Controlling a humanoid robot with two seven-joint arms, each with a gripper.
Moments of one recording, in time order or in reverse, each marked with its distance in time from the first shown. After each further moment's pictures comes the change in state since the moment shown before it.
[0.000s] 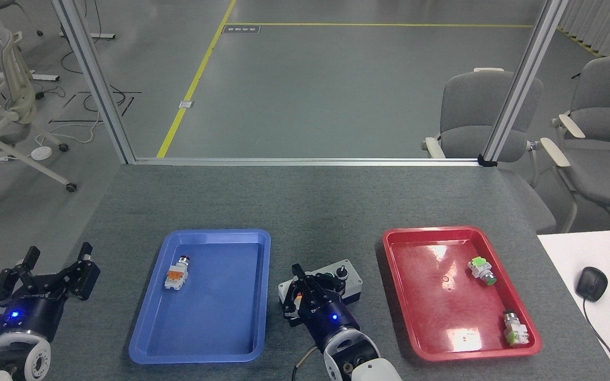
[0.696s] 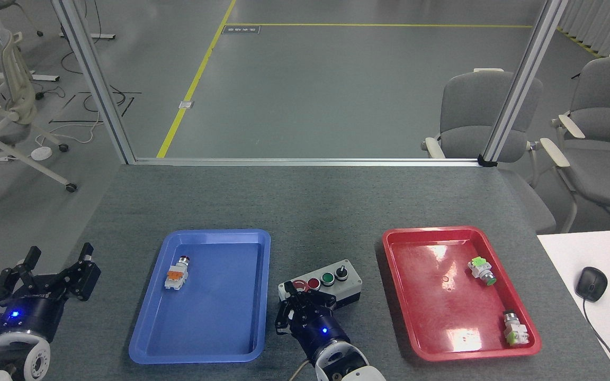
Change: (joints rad) left arm 0.000 0.002 0.001 -0.001 -0.007 -0.009 -0.010; right arm -0.012 0.011 0.039 0.148 -0.006 0.028 -0.045
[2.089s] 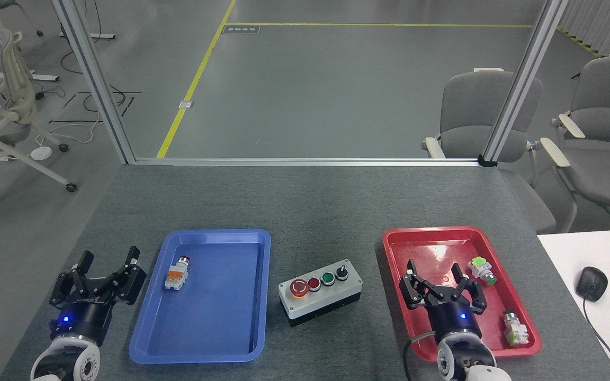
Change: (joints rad) left arm 0.014 -0.144 -0.044 -0.041 0.041 -0.025 0.014; right arm 0.087 -0.215 -0.431 -0.236 -0.168 -0.006 -0.013
